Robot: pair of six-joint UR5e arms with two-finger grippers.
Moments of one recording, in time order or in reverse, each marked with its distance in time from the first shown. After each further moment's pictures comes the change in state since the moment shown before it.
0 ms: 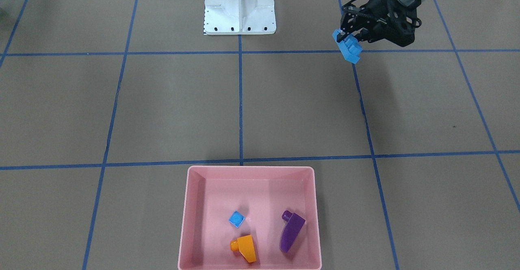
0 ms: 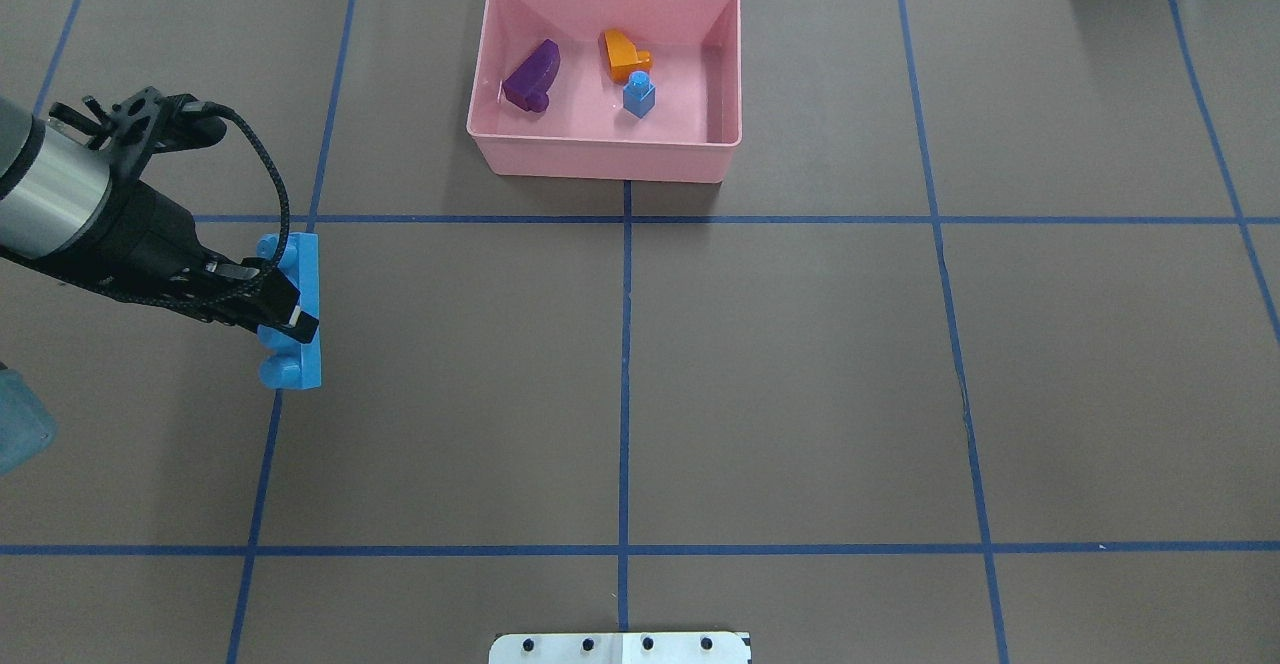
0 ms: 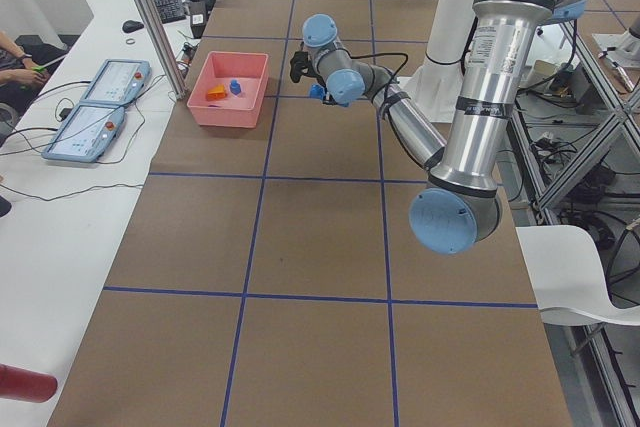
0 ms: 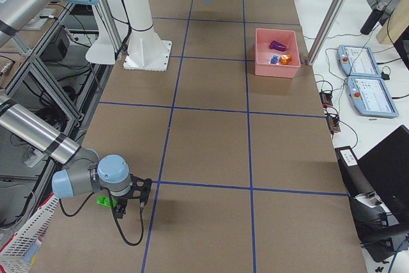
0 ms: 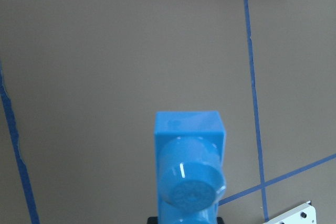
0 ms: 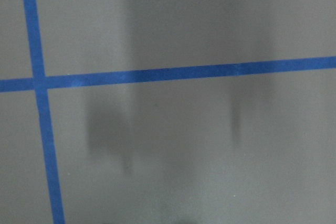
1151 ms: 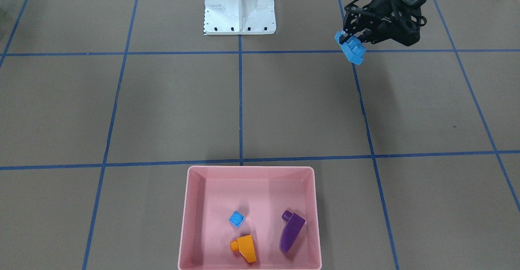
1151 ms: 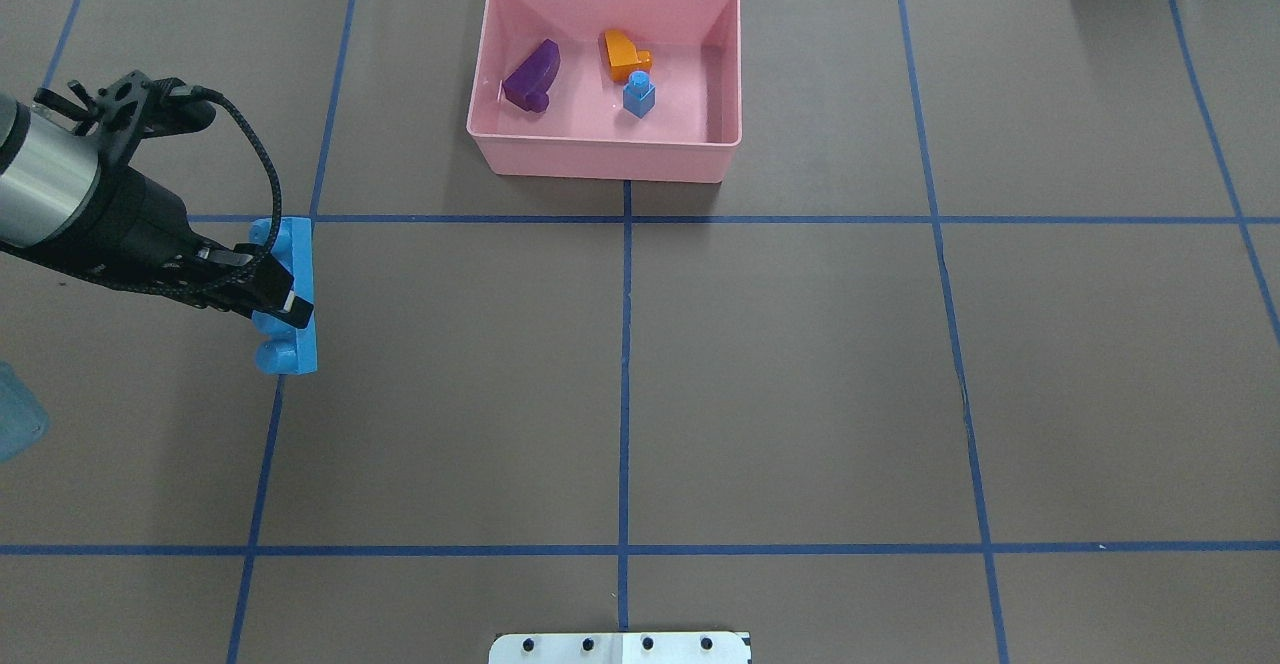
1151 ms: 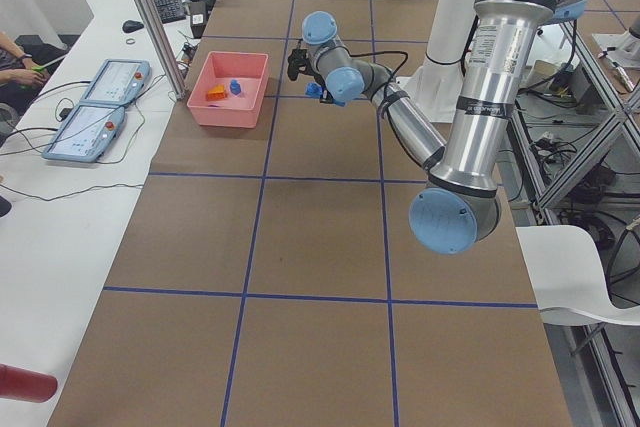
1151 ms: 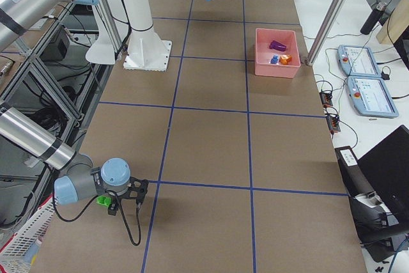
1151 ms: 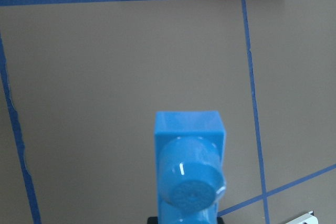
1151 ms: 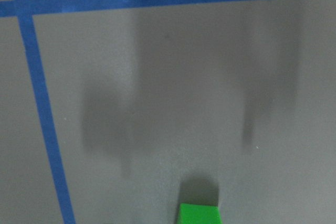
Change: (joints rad) left arm -0.015 -0.003 -0.007 0.001 0.020 0.002; right arm -0.191 -0.001 -0.066 0.041 0.078 0.068
